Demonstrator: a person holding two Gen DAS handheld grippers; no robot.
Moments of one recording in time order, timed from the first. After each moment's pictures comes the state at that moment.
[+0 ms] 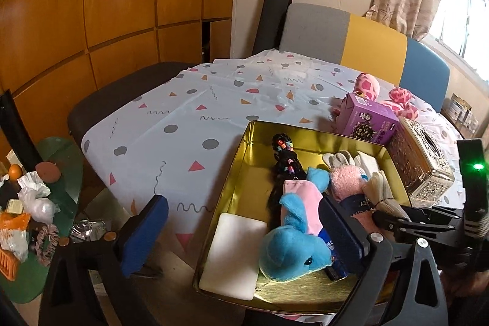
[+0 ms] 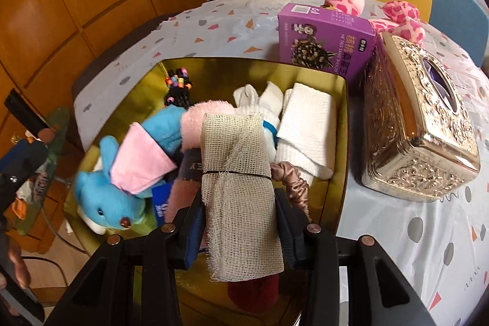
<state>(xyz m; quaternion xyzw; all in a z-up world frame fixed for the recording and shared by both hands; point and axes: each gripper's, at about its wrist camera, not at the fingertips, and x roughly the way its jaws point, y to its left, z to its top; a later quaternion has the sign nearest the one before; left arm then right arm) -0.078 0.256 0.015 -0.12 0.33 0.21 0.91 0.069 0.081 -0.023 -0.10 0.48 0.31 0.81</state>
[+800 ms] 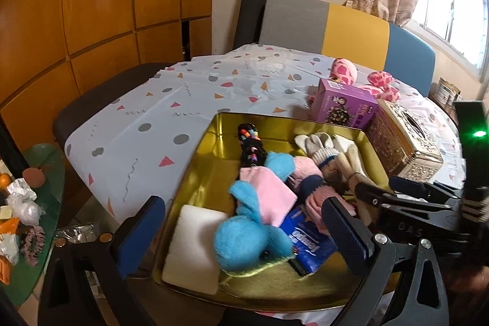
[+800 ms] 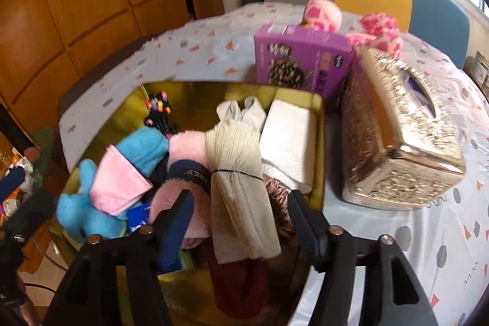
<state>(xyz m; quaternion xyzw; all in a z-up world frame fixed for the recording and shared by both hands) -0.064 0.216 0.009 -0.10 0.34 0.18 0.92 0.072 0.071 -0.013 -0.08 0.43 0.28 0.85</state>
